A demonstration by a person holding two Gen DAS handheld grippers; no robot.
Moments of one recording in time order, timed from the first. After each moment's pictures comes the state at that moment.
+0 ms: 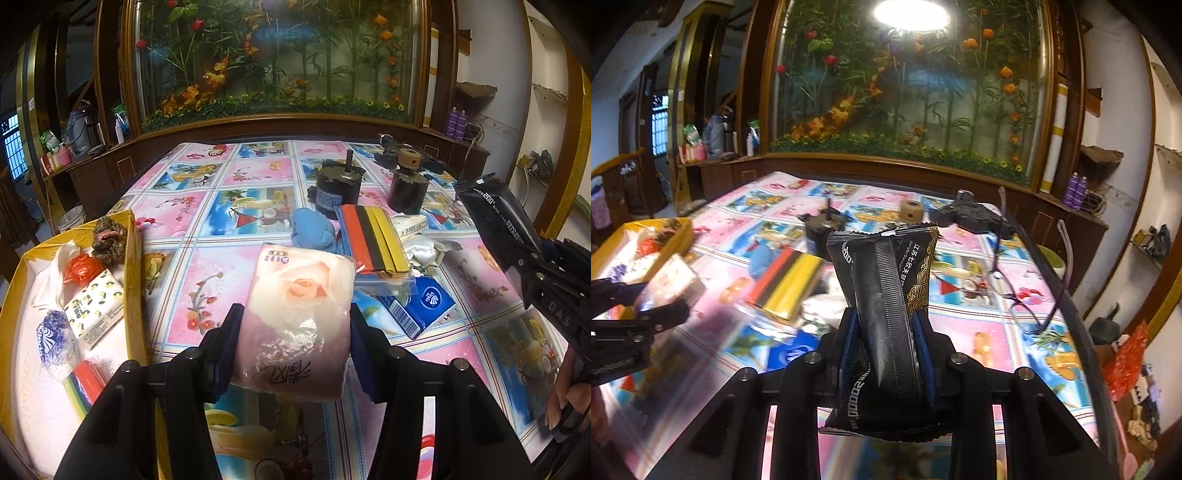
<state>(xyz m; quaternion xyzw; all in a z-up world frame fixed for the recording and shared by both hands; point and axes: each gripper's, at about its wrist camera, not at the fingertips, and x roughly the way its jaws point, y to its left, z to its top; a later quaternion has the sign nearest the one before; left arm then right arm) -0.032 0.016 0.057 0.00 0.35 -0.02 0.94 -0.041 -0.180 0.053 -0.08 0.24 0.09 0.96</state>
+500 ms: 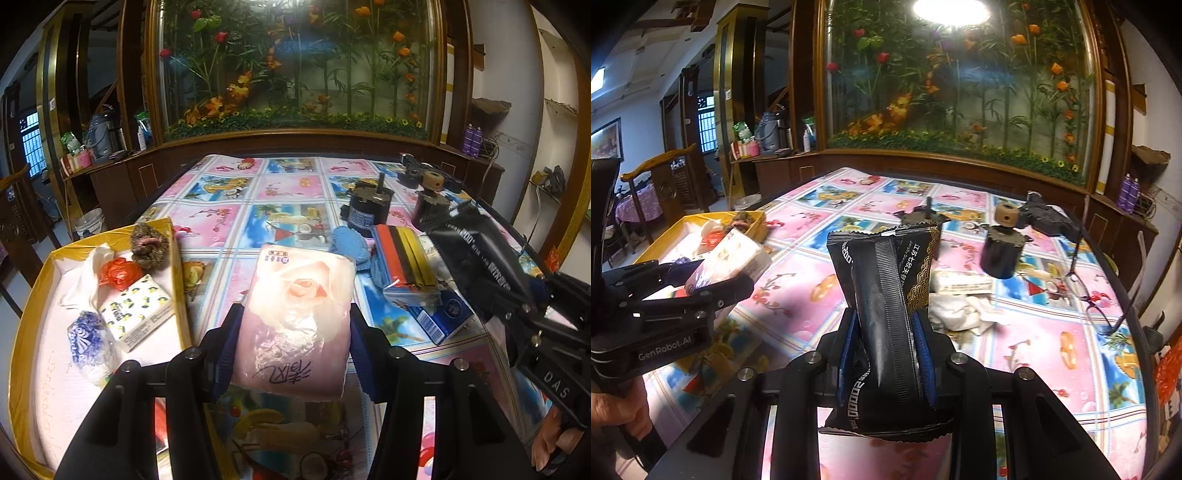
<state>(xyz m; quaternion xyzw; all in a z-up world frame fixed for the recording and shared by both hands) -0.047 0.047 0.069 -0.01 0.33 0.02 0.95 -0.055 -0.118 0.047 -0.07 0.26 0.20 0.94</state>
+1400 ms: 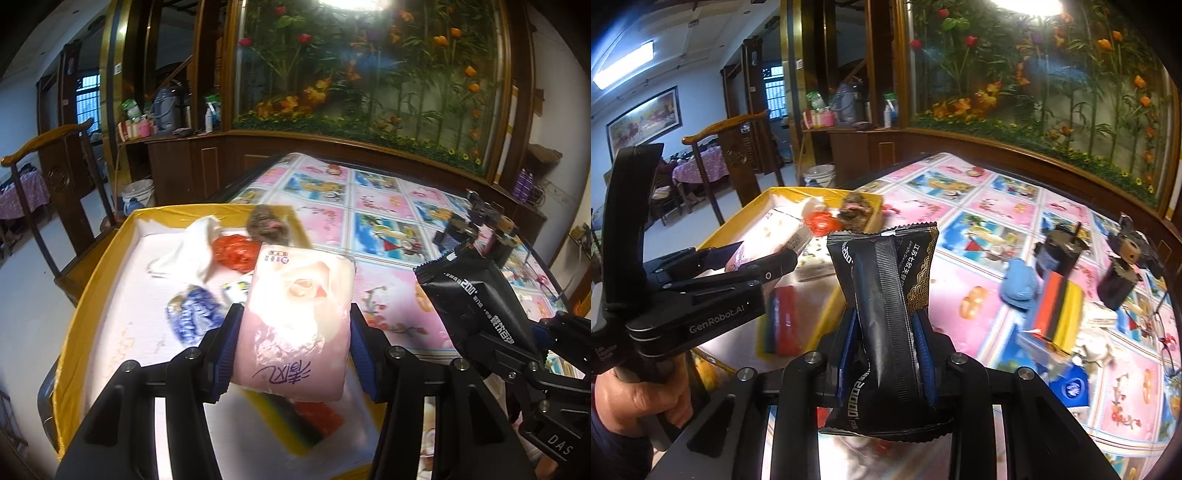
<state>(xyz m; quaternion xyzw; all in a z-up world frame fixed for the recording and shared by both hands) -0.087 0.163 0.072 -0.08 0.31 0.12 0.94 -0.064 0.009 0.053 -0.11 0.30 0.33 0.89</state>
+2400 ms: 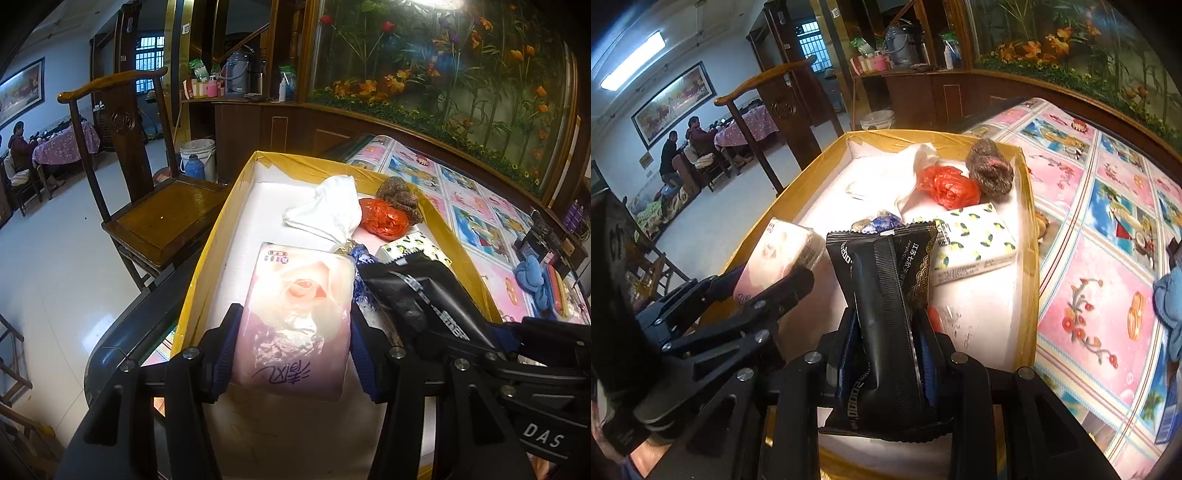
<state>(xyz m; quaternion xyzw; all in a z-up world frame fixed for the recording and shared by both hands) -0.133 0.258 0.041 -0.13 0.34 0.21 0.90 -0.049 0.157 0.012 -0.11 0.41 0.41 0.81</state>
